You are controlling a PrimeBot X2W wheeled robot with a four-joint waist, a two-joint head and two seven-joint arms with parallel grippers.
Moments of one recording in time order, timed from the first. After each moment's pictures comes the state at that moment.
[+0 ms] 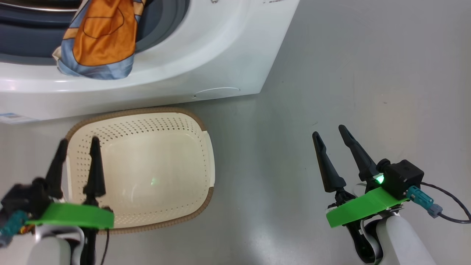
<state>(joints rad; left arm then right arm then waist) -0.24 0.08 0.06 0.20 -0.27 -0.13 -0.26 -0.27 -0.06 0.14 0.18 0.29 0.13 -0.26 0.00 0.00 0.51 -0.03</state>
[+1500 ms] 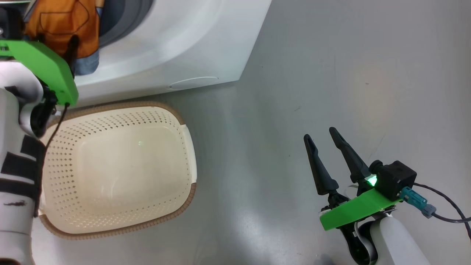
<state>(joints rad) -1.03 0.26 -0.21 0.80 -0.34 -0.13 0.23 -0.27 -0.06 0.18 0.18 0.33 0.13 -0.26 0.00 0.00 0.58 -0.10</state>
